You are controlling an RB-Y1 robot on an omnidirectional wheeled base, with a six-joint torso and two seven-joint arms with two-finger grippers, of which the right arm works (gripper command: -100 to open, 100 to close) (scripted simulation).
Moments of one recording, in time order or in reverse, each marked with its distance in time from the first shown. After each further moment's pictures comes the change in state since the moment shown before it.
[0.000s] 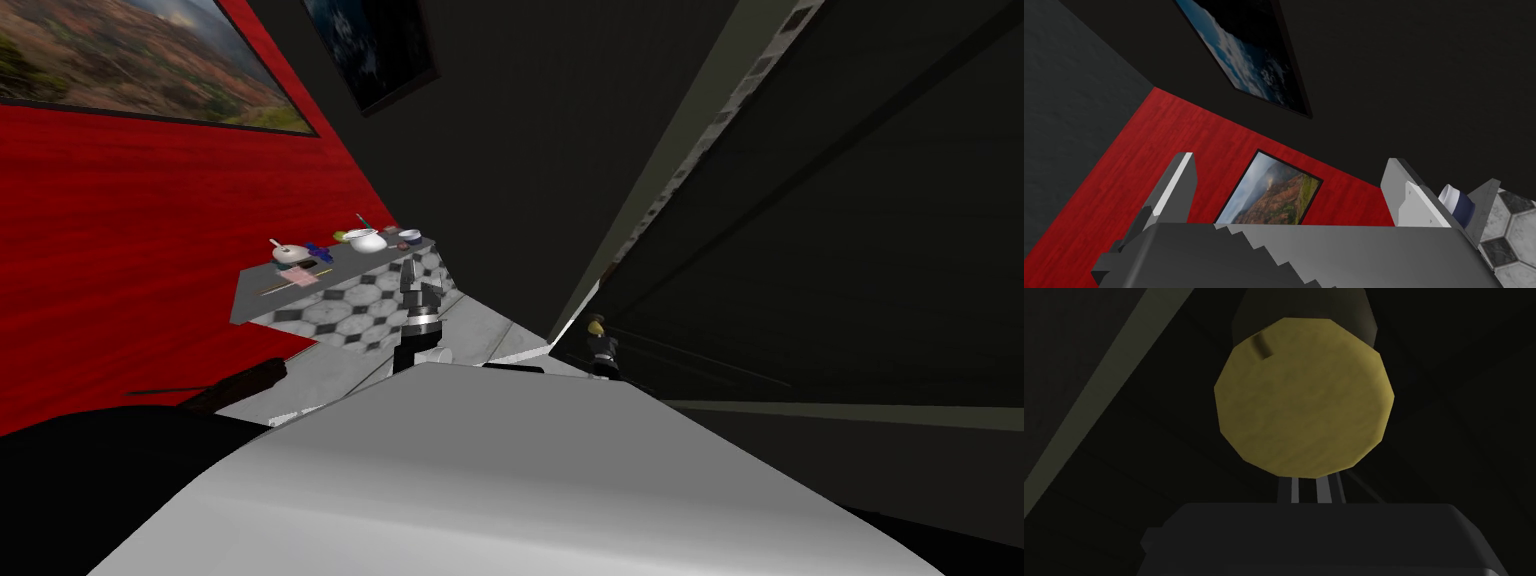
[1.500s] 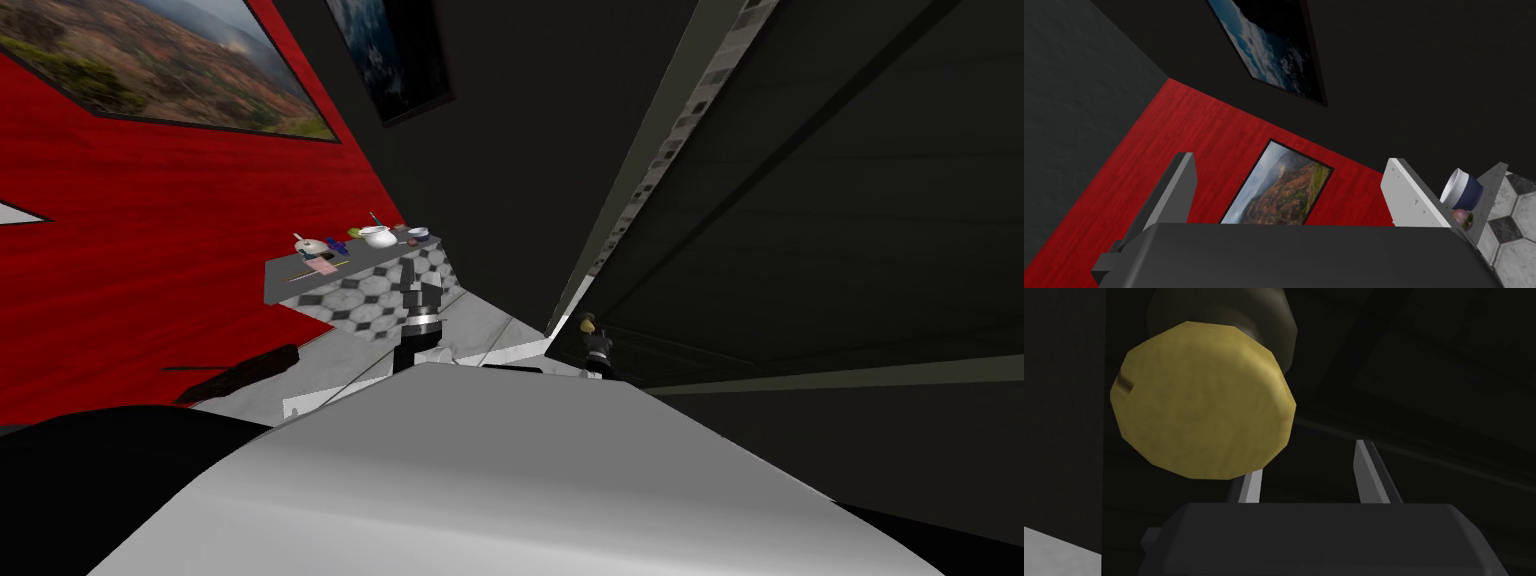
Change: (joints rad) arm -0.022 0.042 0.034 -0.002 -0.124 0.016 -0.278
